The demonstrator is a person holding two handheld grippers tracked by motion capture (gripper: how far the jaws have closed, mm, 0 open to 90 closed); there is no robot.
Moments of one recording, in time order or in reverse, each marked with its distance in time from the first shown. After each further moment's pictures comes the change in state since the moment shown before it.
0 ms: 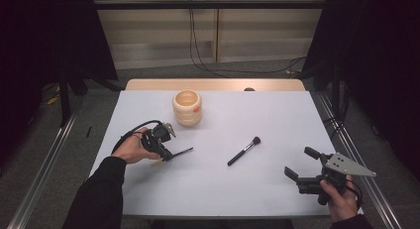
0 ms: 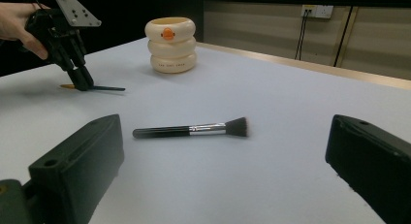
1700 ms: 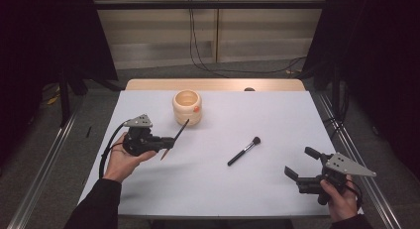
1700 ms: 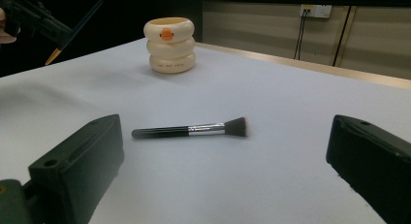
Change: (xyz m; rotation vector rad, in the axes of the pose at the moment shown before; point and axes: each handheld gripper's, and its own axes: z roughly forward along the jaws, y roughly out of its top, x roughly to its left) left arm -0.042 -0.033 -0.049 -0.682 0.064 -0.196; right arm -0.001 0.000 0.000 0.002 -0.003 0.001
